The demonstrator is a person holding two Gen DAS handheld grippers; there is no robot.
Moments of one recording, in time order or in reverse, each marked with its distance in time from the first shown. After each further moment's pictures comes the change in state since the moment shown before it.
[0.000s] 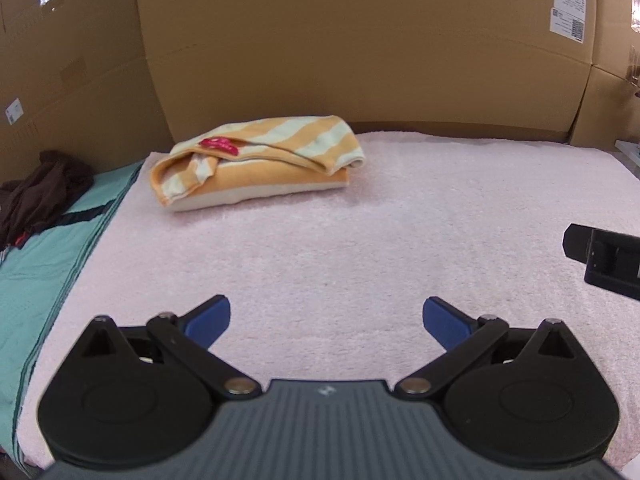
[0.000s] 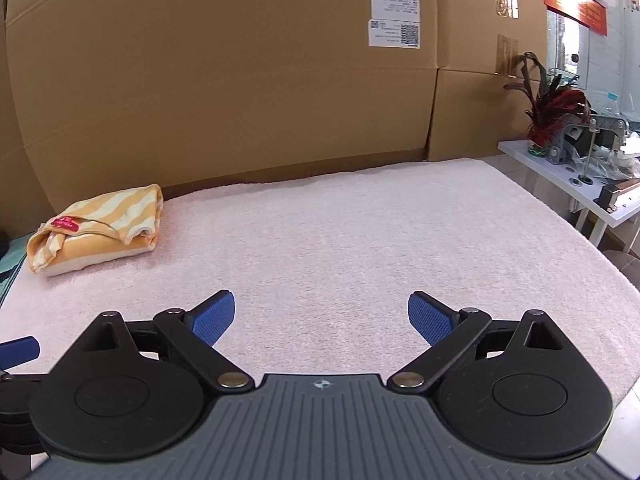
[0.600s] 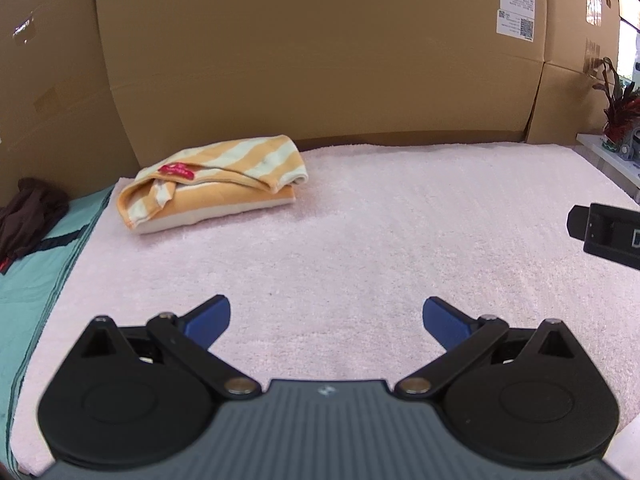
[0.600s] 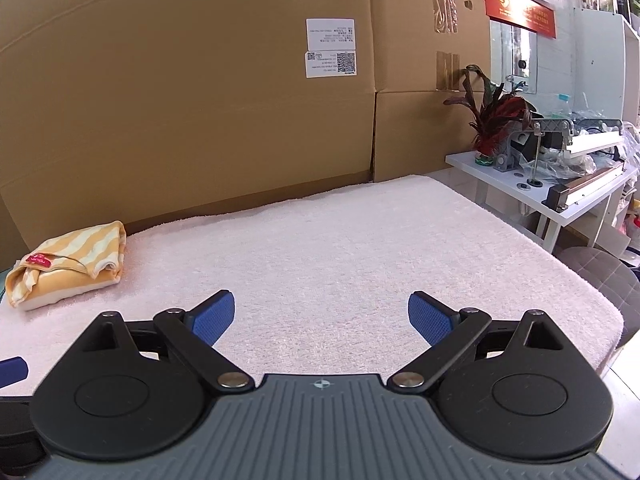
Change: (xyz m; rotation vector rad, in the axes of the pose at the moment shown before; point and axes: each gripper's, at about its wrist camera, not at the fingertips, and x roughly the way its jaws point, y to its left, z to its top) left arm -0.017 -0.044 0.000 0.091 -0.037 -0.091; right arm -0.022 -0.037 -0.001 0.080 -0.073 -0.117
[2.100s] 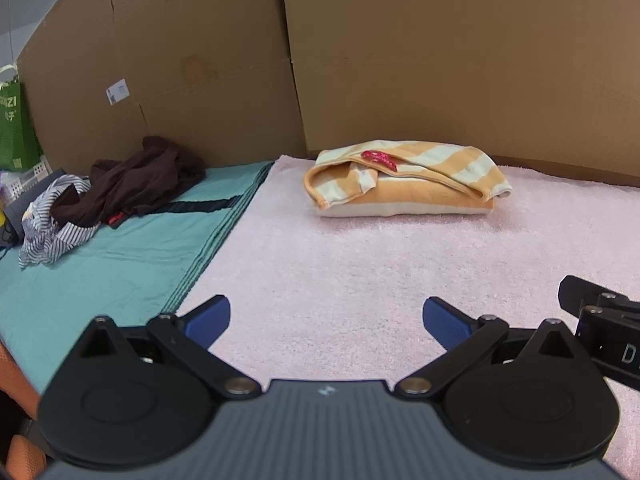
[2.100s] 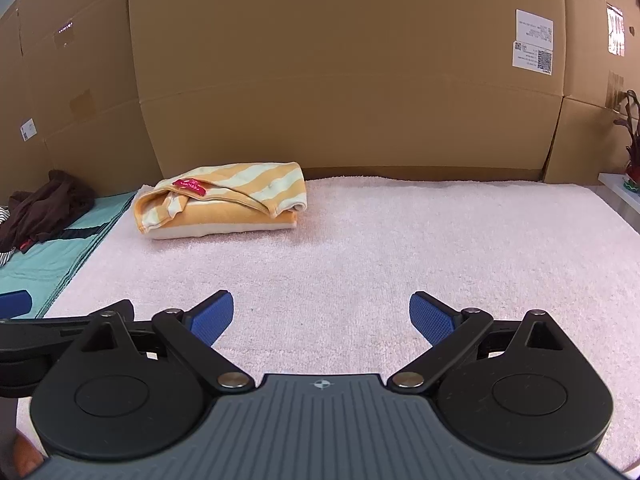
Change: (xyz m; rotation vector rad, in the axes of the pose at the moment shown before) left arm -0.019 0.125 -0.027 -0.208 -0.019 0.276; right arm -0.008 0.121 -0.029 -0.204 0.056 0.328
